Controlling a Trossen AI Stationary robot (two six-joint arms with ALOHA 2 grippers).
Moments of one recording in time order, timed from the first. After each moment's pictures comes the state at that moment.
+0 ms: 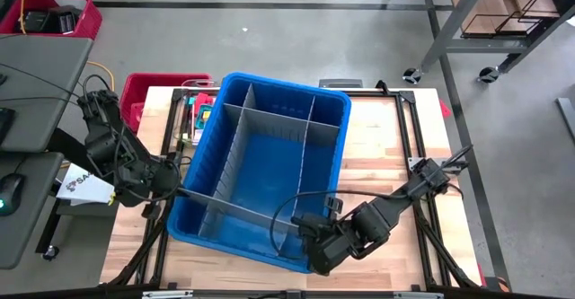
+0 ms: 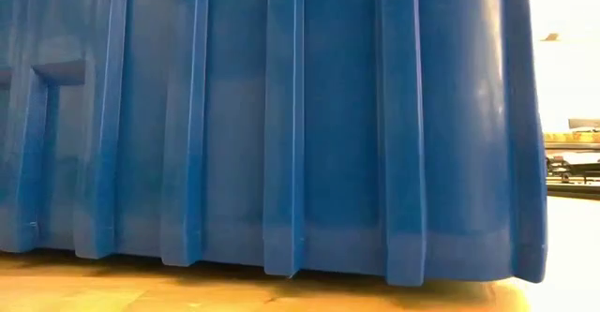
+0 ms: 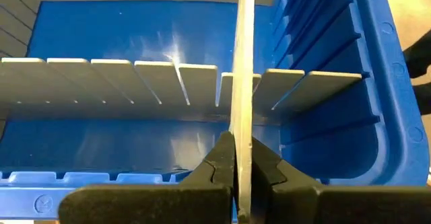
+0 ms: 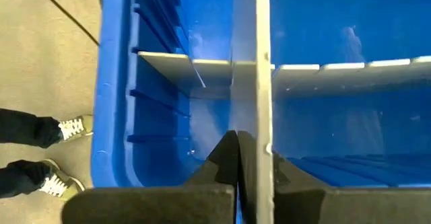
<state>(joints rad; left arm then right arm) -0.95 0.83 1.06 -1.28 -0.41 -0.64 0.62 2.09 2.32 -1.42 0.31 0.80</state>
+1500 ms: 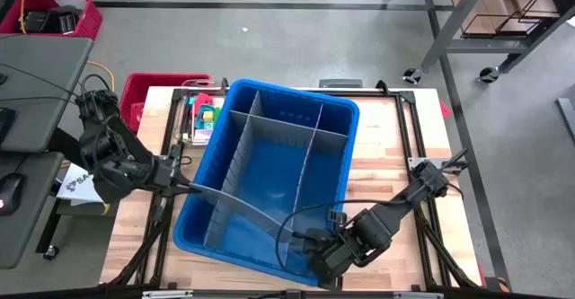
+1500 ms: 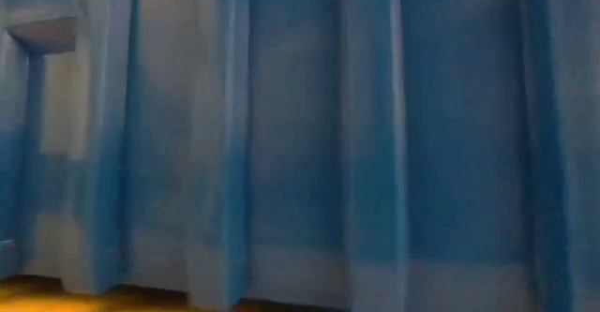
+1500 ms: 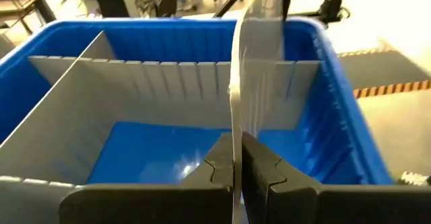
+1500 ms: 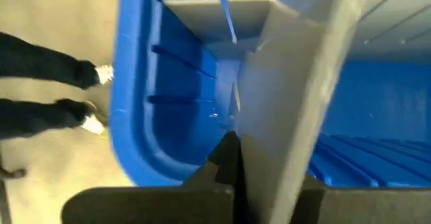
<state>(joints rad) -0.95 0.87 1.12 -0.90 -0.76 -0.42 0.62 2.12 2.35 -1.41 0.14 0.78</state>
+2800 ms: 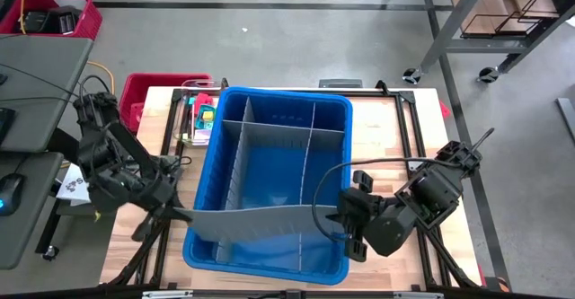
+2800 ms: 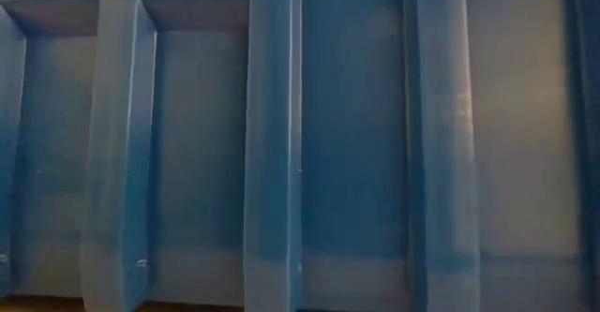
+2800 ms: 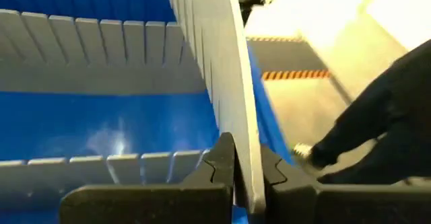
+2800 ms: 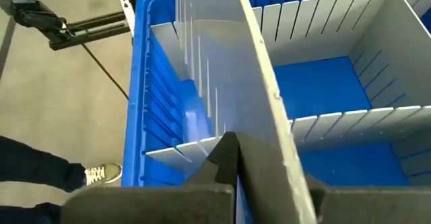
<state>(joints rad) -0.95 0.96 1.19 -0.83 -0.50 -0.58 0.63 1.87 2.36 -1.40 0.51 0.73</state>
